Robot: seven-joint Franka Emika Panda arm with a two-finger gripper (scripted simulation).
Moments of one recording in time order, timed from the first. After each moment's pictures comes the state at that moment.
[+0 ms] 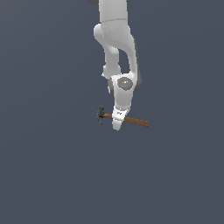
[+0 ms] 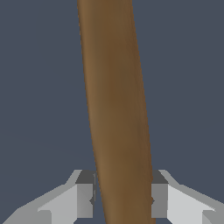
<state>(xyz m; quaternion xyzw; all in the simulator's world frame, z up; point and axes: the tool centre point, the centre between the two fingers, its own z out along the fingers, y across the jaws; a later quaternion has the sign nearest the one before) -0.102 0.056 0.017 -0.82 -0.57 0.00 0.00</state>
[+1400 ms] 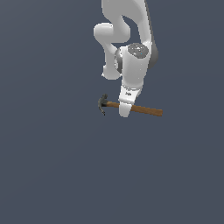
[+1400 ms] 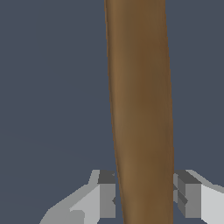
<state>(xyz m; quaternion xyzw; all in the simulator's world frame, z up) -0.084 0.084 0.160 -0.82 -0.57 0.00 0.00</state>
